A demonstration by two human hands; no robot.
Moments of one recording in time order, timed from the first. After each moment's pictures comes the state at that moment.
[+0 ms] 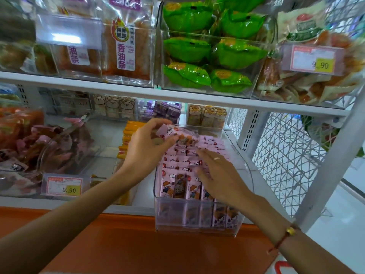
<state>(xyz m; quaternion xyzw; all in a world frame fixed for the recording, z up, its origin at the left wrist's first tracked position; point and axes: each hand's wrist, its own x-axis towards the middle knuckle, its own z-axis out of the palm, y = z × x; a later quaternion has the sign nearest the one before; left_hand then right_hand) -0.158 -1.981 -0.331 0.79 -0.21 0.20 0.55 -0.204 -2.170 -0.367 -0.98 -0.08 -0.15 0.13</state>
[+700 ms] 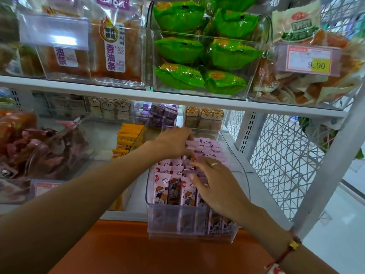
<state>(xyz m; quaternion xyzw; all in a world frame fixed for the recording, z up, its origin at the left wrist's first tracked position) -0.088 -2.046 -0.318 0.93 -0.34 0.08 0.13 -0.208 -2.173 -0.371 -0.97 -0.09 -0.17 0.15</state>
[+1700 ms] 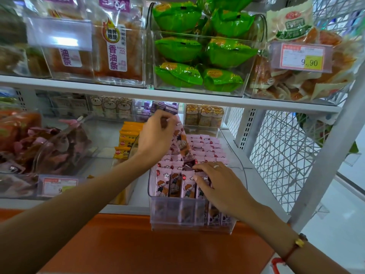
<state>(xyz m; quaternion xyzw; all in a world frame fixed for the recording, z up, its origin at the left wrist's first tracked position) -0.135 -2.018 -0.315 0.80 -0.16 0.23 0.52 -0.229 -2.177 -0.369 -0.97 -0.10 -0.14 0.16</state>
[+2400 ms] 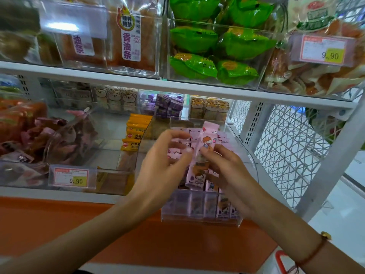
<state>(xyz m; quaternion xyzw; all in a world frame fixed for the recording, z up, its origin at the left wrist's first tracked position) -0.225 -1.985 -0.341 0.74 -0.25 0.11 0.62 -0.245 -2.138 -0.338 -0.69 0.01 -0.03 0.72</state>
